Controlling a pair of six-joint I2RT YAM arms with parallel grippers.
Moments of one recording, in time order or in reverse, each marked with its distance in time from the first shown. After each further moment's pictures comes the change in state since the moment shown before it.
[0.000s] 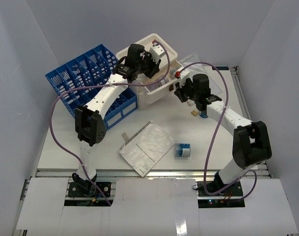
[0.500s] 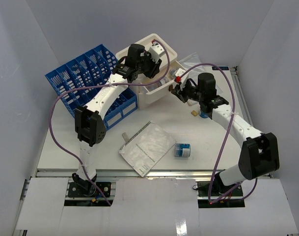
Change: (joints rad) left arm -0.001 -0.007 0.008 -0.028 -0.042 -0.030; right arm 0.002 -0.129 -0.009 -0.029 -0.216 -0.190
